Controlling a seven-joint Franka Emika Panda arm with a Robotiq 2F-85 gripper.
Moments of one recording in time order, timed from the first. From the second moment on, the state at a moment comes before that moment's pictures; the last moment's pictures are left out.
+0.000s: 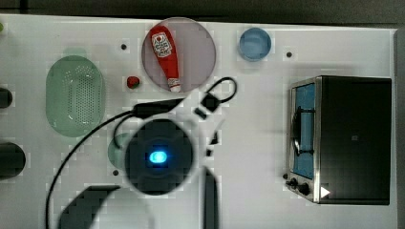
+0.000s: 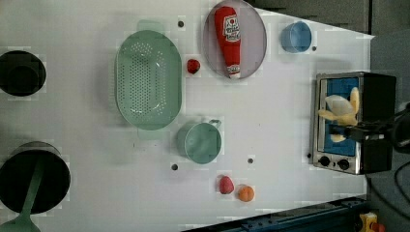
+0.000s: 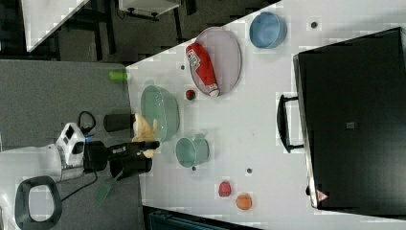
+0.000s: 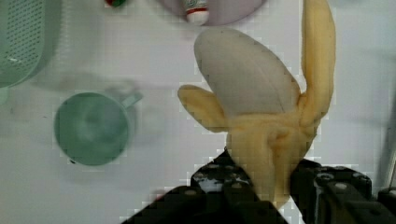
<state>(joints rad) 0.00 -0.28 0.12 -2.19 0.00 0.35 -0.80</state>
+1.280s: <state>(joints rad) 0.06 0.12 0.40 -2.38 0.06 0.87 -0.38</state>
